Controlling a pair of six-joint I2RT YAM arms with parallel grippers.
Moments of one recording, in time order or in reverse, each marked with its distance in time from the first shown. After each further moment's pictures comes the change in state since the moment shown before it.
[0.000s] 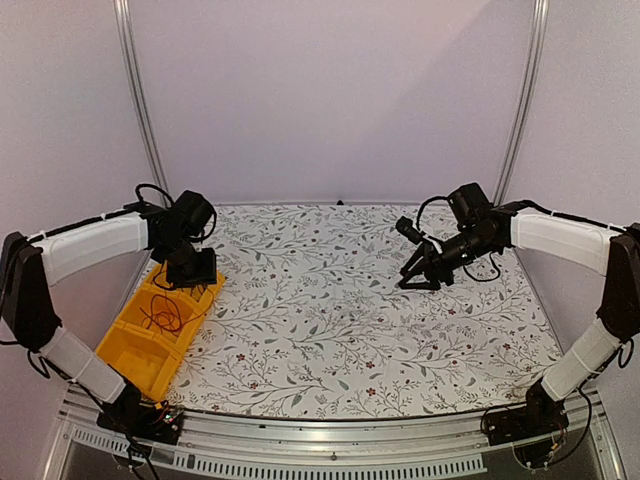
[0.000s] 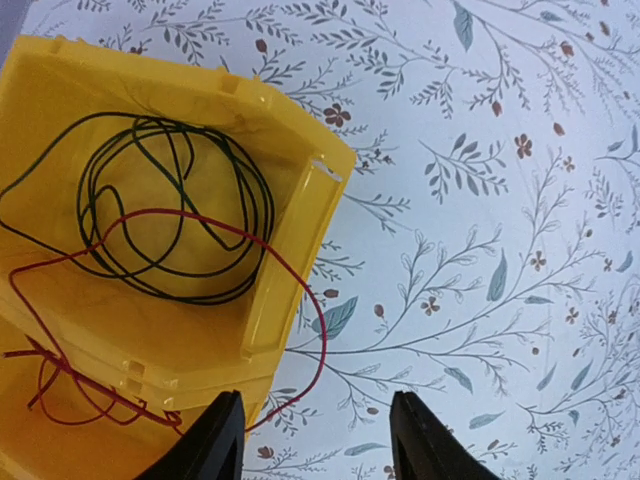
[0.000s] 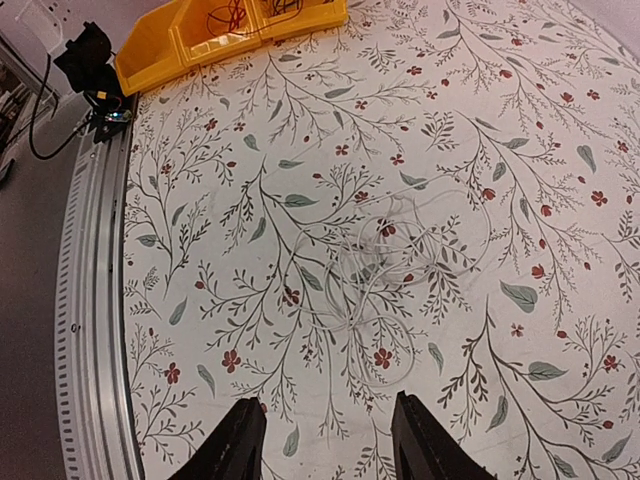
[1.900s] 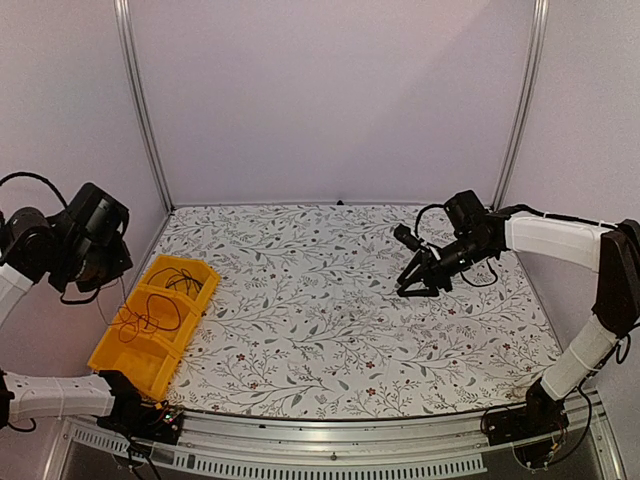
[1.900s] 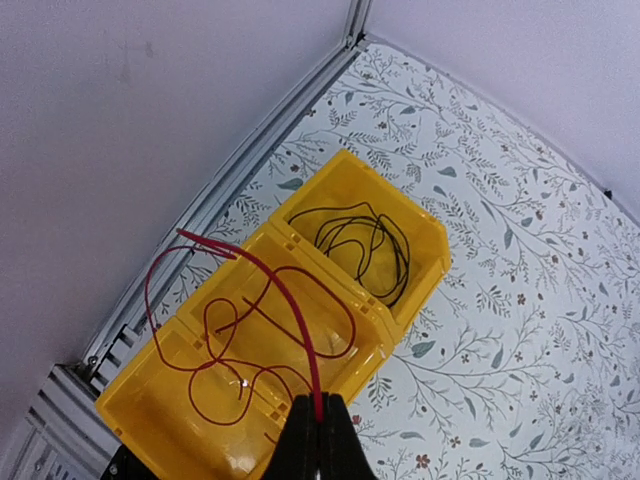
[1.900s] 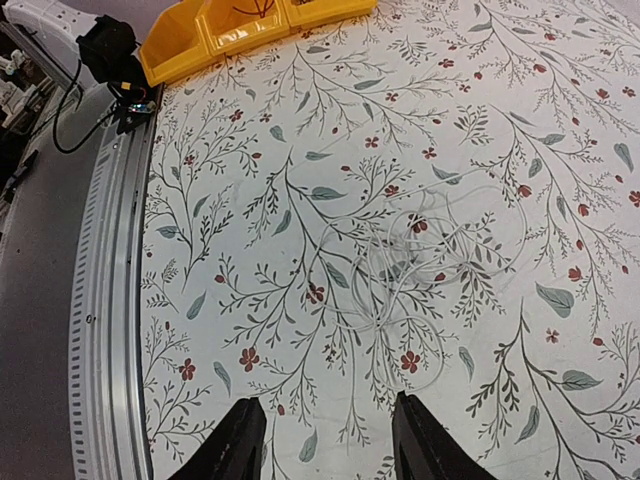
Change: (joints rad) left arm -0.196 -0.530 0.176 -0.526 -0.547 -0.424; right arm 0.000 0.037 -0.023 0.003 -0.064 -0.035
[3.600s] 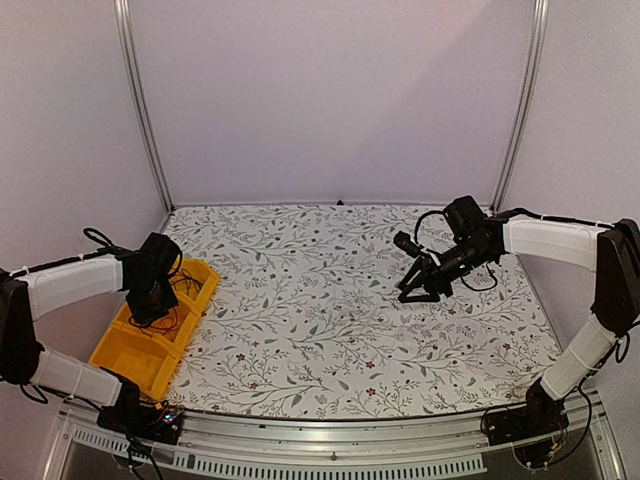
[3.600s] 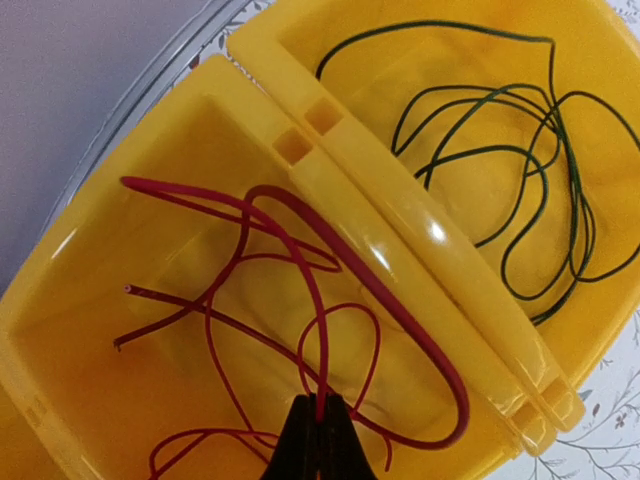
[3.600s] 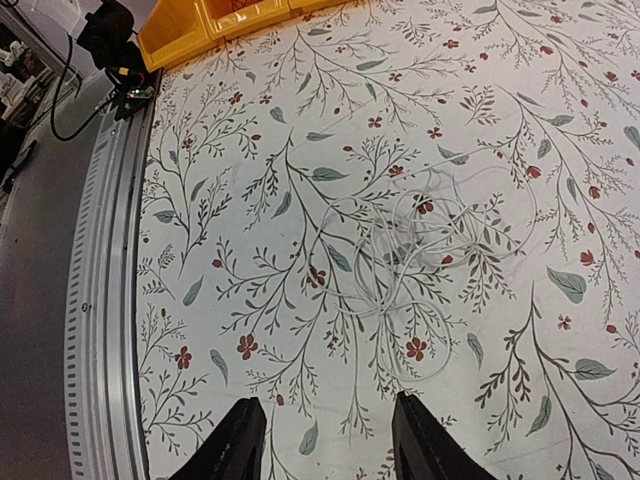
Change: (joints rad) left arm 0.349 0.334 -0.561 0.610 0.282 0.115; right arm 0.000 0.009 -0.027 -0.001 0.010 -0.024
